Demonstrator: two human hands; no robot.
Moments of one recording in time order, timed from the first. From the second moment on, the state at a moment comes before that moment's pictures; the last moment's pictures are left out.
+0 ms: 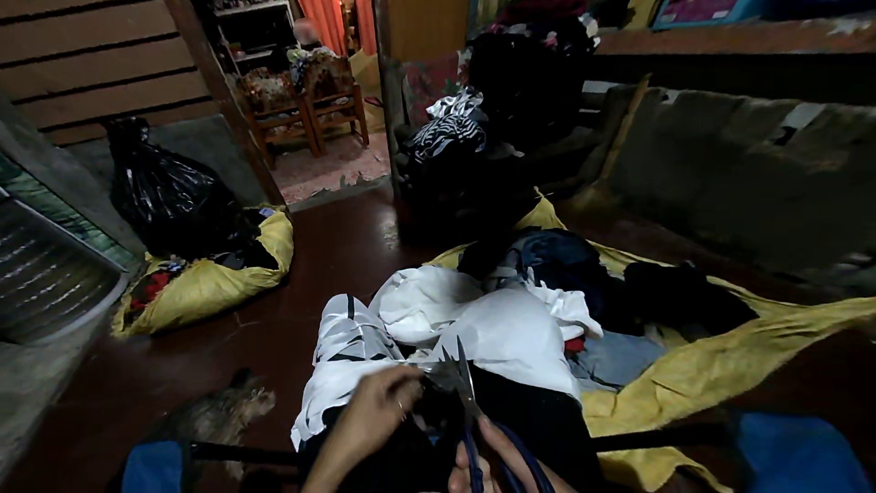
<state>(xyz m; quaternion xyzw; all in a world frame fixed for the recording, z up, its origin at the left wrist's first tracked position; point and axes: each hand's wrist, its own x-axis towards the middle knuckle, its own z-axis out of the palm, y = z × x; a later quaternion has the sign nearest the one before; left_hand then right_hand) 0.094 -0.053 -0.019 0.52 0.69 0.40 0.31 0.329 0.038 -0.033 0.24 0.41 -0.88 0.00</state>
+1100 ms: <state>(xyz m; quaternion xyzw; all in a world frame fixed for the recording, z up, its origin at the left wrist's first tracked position) 0.019 0.033 -0.073 0.24 0.60 0.58 0.50 0.316 0.042 -0.053 0.31 0.54 -0.78 0.06</state>
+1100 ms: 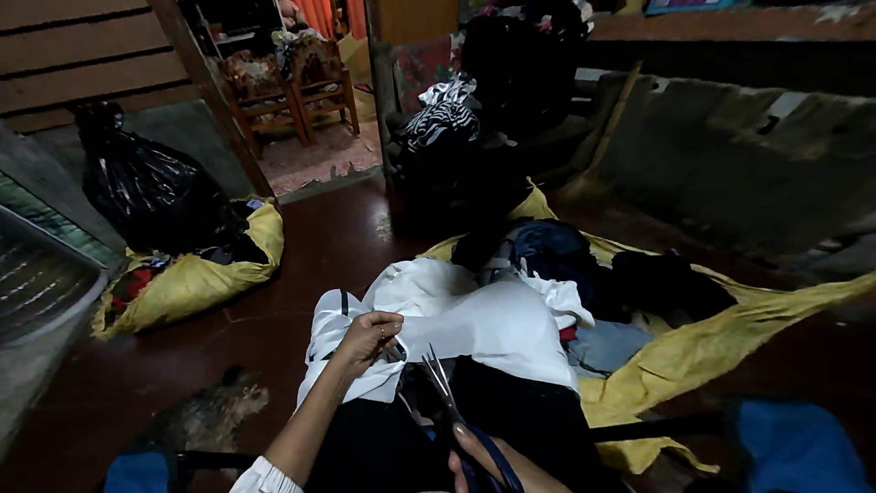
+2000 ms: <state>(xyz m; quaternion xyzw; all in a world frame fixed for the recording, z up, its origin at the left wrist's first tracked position) 0.013 0.054 -0.089 0.28 0.60 0.58 0.47 0.253 0.024 -0.066 0.38 0.43 -0.82 0.06</state>
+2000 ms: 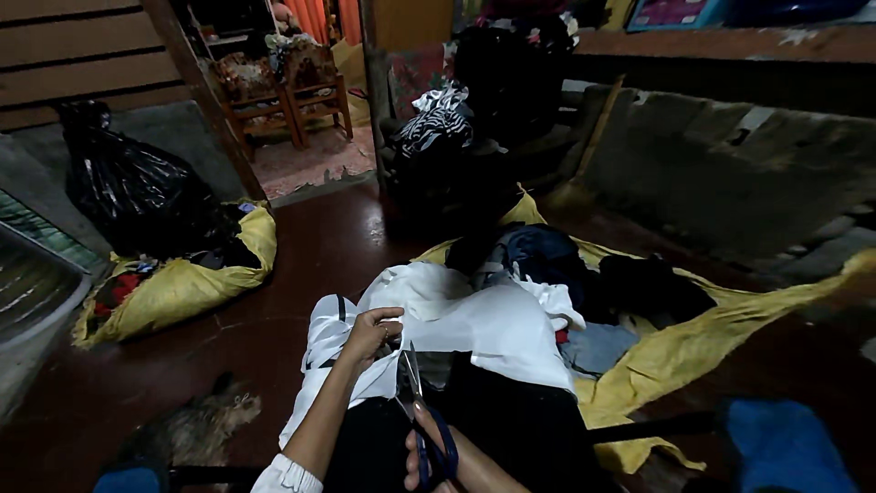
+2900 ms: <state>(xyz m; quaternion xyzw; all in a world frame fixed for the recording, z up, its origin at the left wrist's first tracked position) 0.012 0.023 -0.090 0.36 0.59 0.56 0.45 0.205 0.006 -0.085 0.37 0.40 -0.84 -0.06</state>
